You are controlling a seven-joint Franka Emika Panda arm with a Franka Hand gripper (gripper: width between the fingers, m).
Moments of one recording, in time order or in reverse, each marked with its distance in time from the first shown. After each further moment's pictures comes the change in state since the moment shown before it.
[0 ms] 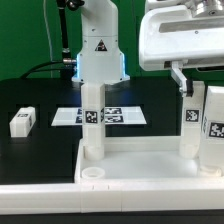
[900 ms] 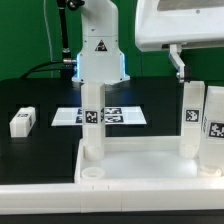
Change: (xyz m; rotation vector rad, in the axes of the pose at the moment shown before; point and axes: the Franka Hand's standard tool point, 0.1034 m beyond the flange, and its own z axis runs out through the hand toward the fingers) arm 0.028 0.006 -0.010 -0.019 -0.310 0.019
